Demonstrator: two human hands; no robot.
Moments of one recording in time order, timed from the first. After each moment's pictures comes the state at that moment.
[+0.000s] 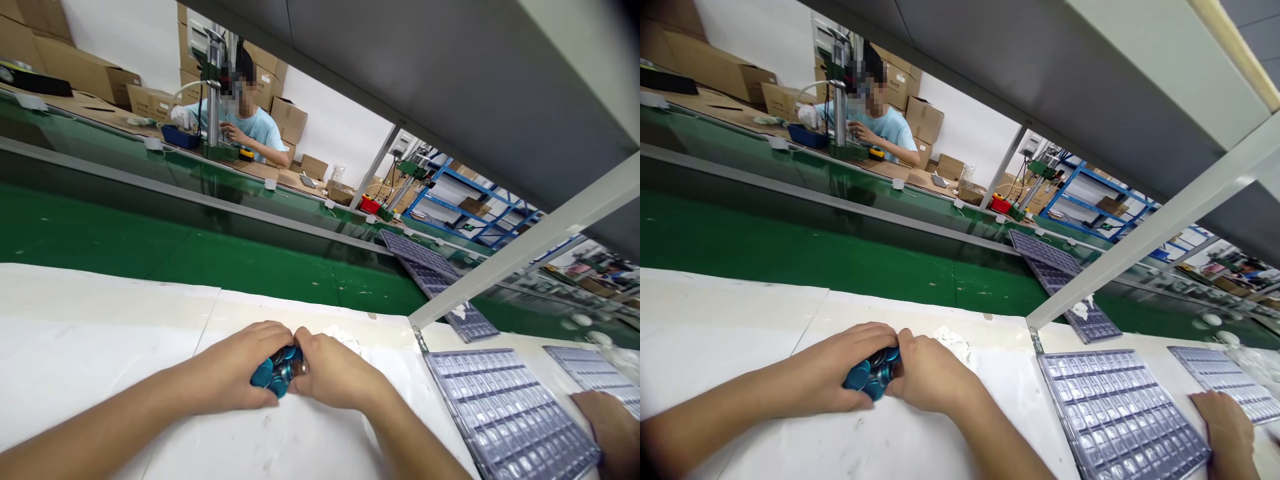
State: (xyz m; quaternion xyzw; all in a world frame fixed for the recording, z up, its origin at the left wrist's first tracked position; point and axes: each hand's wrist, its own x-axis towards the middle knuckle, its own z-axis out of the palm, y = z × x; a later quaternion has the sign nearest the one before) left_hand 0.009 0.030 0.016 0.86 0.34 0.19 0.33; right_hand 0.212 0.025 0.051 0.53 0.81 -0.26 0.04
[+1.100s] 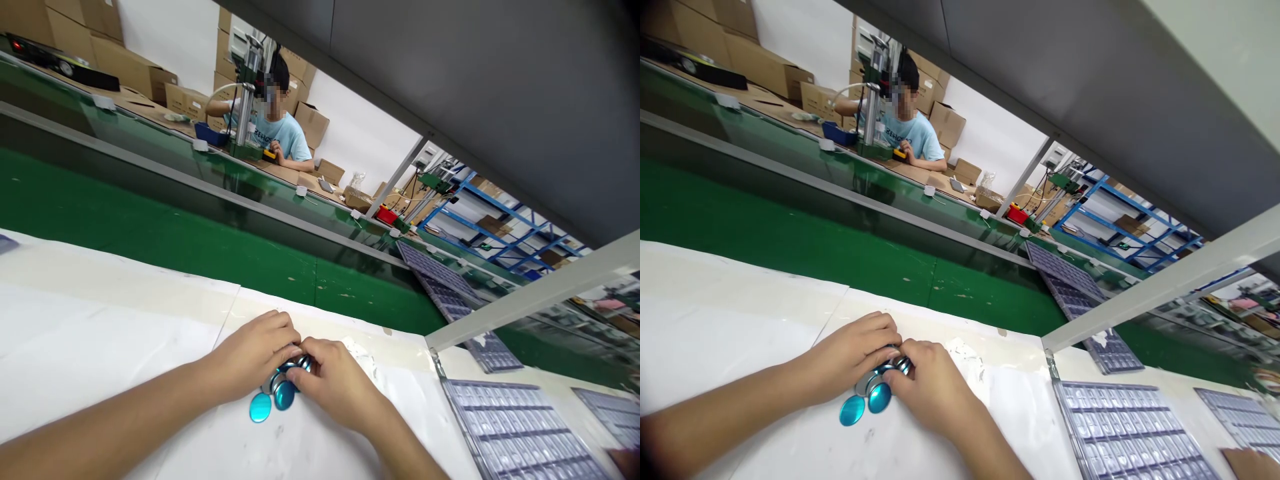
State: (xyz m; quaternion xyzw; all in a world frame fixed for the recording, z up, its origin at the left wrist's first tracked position) left_hand 0.002 0.037 0.000 0.83 0.39 0.29 0.28; right_hand 0.190 0.024 0.038 0.51 0.78 -0.33 -0.11
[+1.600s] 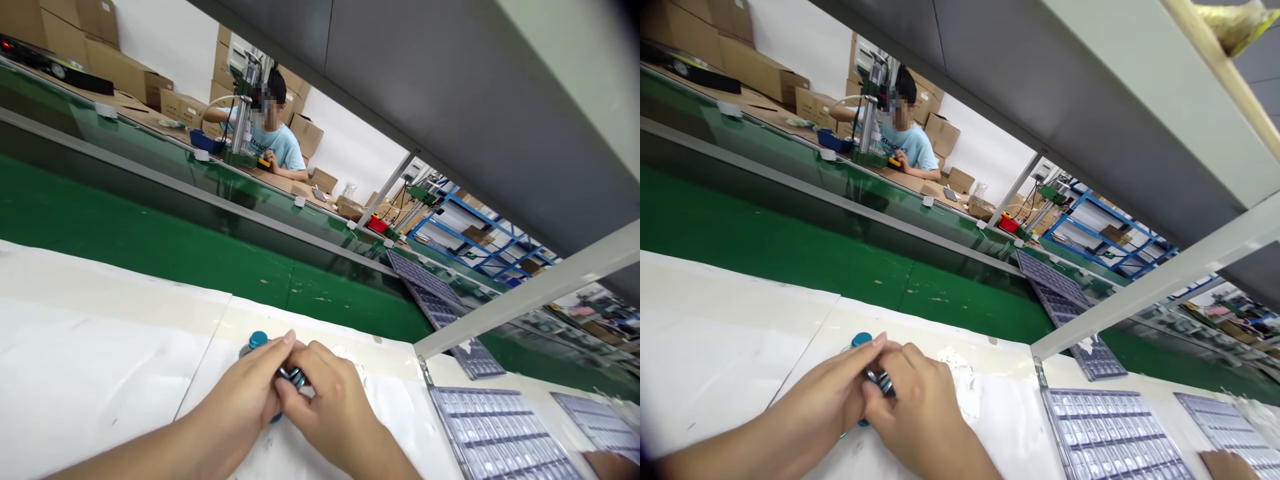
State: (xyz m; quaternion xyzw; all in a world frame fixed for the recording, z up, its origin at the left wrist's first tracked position) left_hand 0.037 -0.011 0.041 0.26 0.36 0.44 0.78; right_hand 0.183 0.004 0.051 0.46 0.85 -0.15 -0.20
